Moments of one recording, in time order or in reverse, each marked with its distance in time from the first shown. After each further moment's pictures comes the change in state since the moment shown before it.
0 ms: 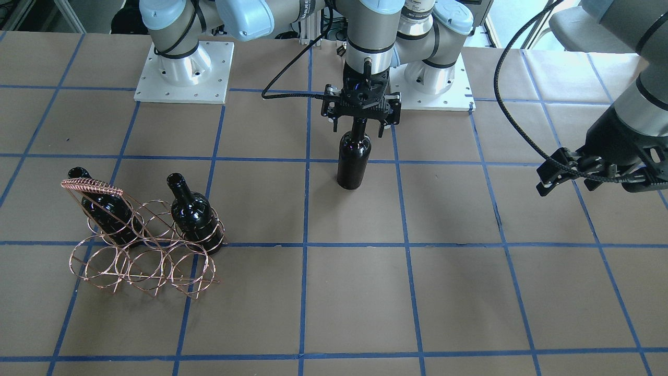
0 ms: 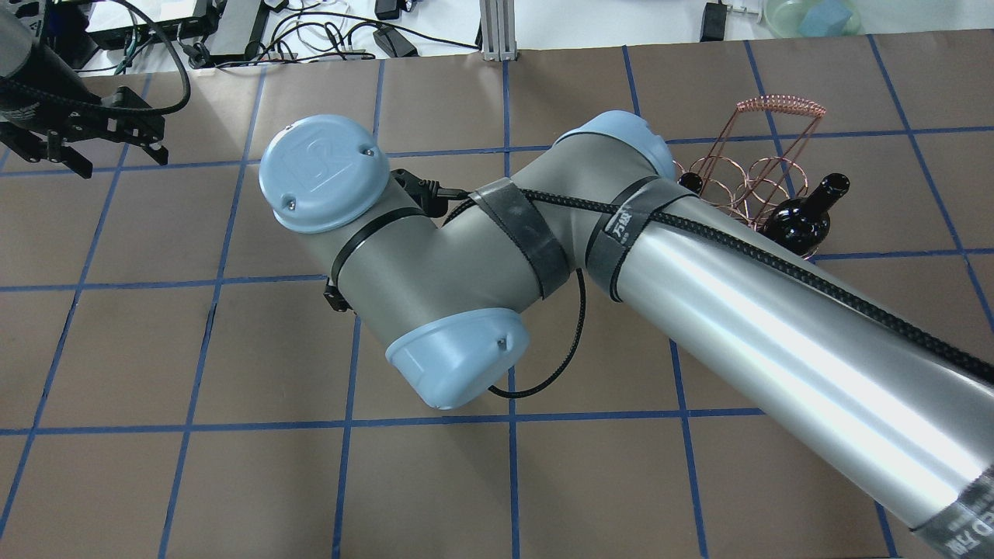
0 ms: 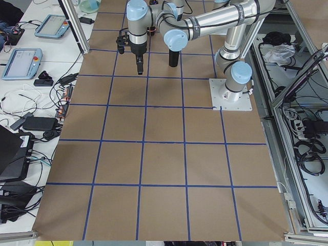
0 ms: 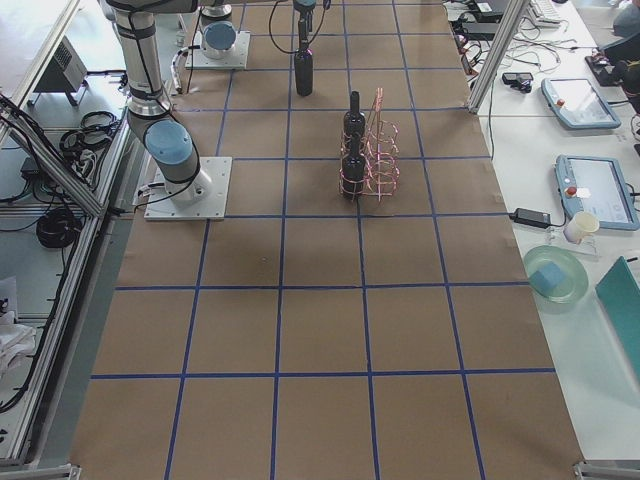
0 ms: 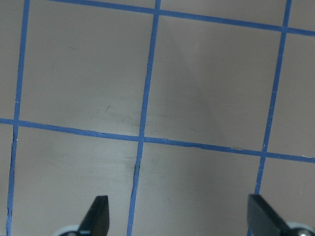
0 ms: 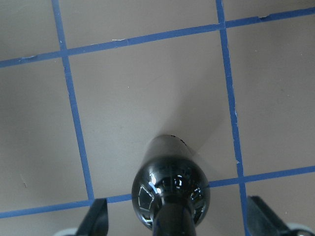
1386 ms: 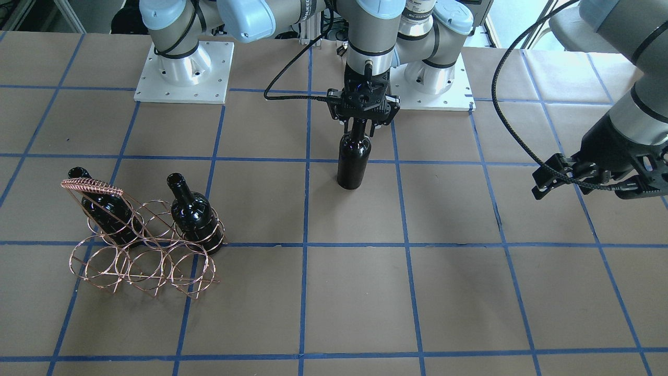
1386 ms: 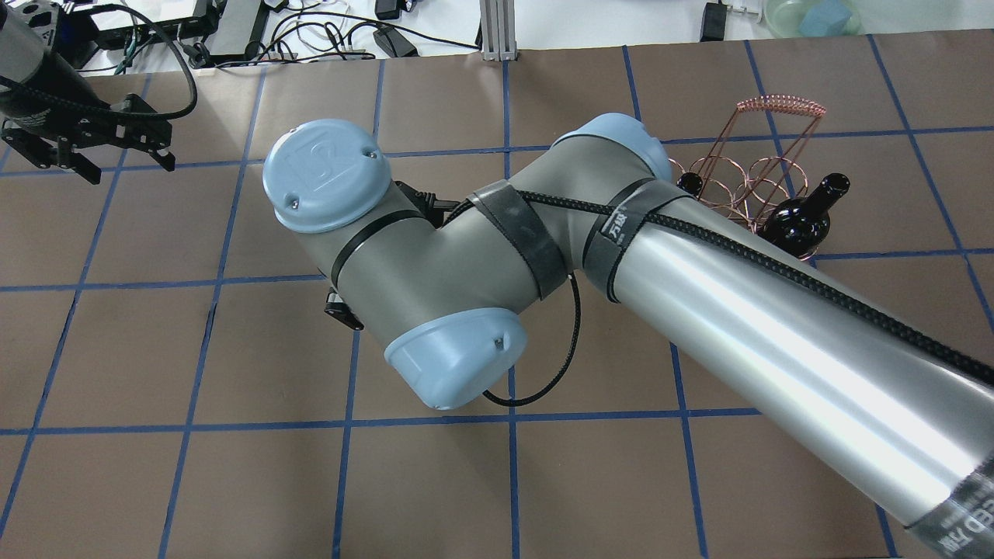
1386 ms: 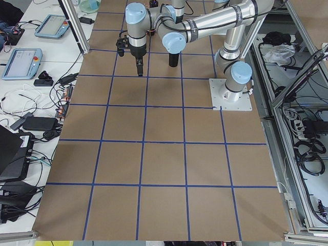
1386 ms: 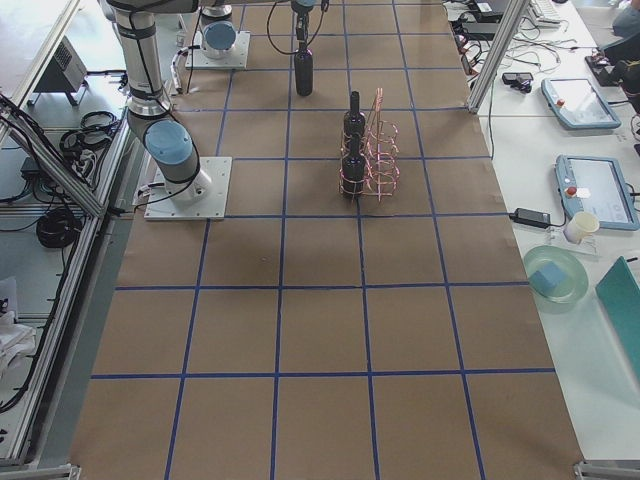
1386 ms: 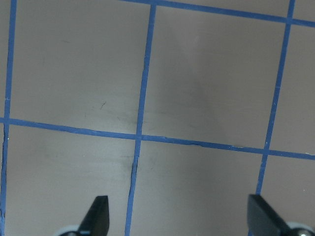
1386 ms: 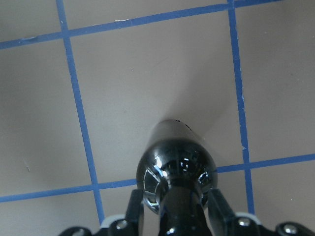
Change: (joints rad) left arm -0.001 -0.014 -0.008 0.006 0.000 0.000; right arm 0.002 0.004 0.001 0.020 0.065 -0.007
